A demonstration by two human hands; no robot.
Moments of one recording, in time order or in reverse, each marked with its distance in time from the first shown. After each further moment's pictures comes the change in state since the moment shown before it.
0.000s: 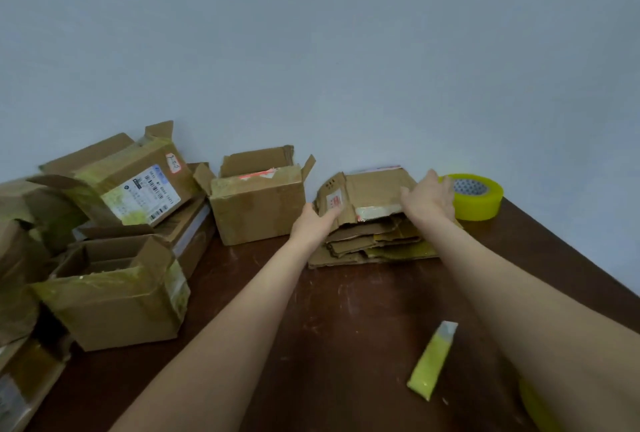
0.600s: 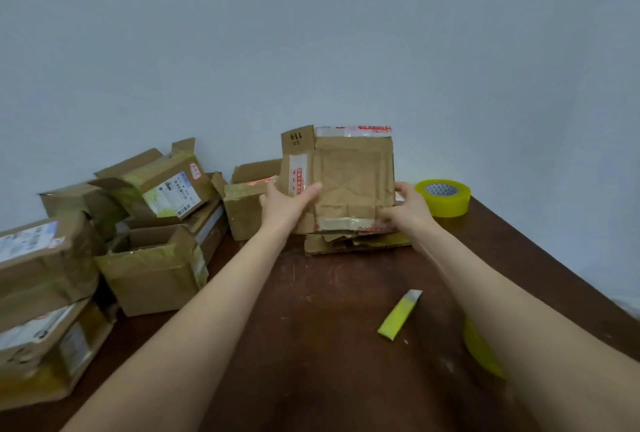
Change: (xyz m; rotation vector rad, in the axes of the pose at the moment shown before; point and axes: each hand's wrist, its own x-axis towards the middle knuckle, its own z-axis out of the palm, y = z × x) left_hand -0.086 0.028 -0.049 -0.171 0.238 0.126; right_hand -0.093 0.023 -0.068 0.626 -0.328 -0.169
